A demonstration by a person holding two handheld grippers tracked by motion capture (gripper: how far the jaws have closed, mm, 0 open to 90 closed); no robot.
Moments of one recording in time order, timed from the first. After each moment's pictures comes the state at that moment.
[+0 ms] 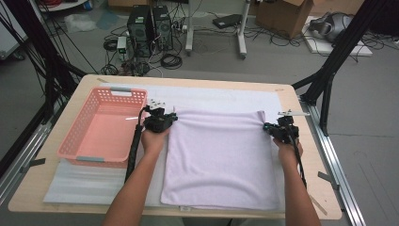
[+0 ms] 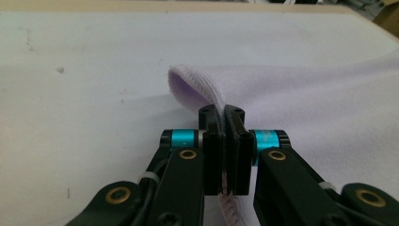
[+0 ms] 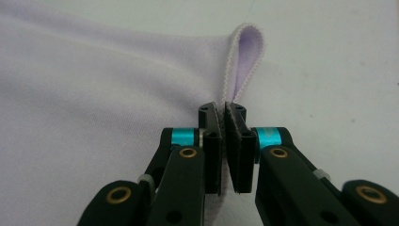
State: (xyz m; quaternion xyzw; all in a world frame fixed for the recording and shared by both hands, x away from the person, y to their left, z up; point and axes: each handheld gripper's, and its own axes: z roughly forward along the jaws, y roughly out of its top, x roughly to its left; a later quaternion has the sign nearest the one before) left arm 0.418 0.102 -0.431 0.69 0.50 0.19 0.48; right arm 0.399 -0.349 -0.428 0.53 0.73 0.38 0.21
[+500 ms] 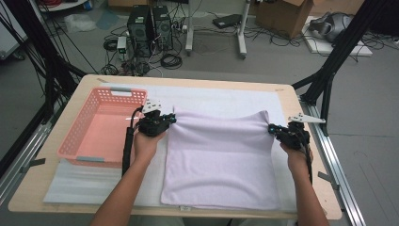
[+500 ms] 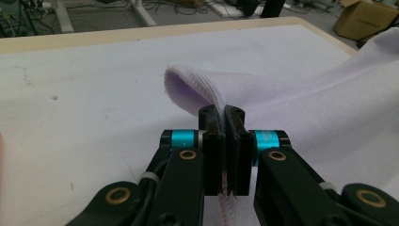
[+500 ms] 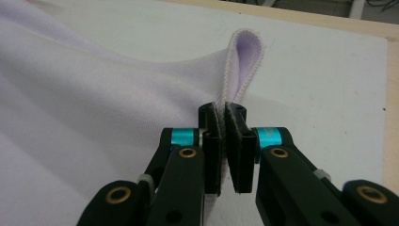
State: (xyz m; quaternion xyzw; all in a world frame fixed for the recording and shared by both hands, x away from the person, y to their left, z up) left arm 0.377 0.111 -0.398 0.72 0.44 0.19 0.51; right arm 0.355 -0.355 -0.398 0.48 0.73 0.43 0.21
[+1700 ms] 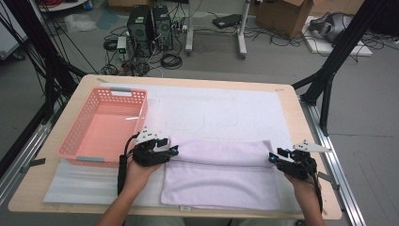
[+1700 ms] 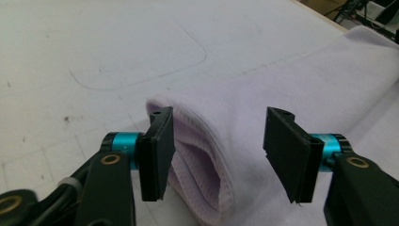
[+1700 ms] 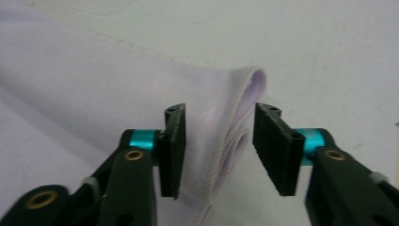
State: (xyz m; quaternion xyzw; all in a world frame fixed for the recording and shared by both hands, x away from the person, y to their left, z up) left arm 0.313 0.118 -0.426 0.74 0.42 0.14 0.50; right arm 0.279 -0.357 -0.417 0.48 0.75 0.41 0.20
